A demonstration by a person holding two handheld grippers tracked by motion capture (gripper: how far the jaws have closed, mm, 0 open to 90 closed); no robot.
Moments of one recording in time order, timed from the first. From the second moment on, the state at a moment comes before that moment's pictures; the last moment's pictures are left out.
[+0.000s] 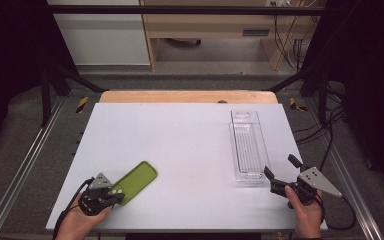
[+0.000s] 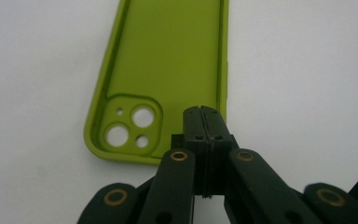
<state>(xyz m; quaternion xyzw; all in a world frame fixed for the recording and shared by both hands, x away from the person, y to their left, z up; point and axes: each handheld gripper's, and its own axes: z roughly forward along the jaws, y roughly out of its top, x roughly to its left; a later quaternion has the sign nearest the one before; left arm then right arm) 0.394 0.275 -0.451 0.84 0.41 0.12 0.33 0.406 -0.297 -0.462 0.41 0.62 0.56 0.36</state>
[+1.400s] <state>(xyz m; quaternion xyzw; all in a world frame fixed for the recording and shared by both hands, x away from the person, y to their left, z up) 0.412 0.279 -0.481 0.84 0.39 0.15 0.34 0.406 -0.292 -0.462 0.40 0.63 0.56 0.36</state>
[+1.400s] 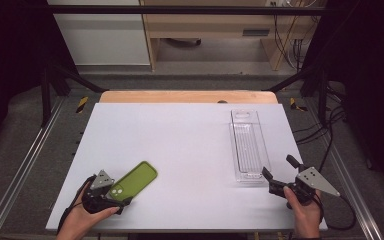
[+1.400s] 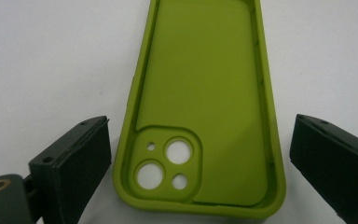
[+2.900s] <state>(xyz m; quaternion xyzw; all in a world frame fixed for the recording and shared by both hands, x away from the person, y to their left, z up) 0.452 0.263 -0.383 0.88 0.28 0.17 0.34 0.439 -0.196 -0.348 0.25 0.76 0.48 0.36</state>
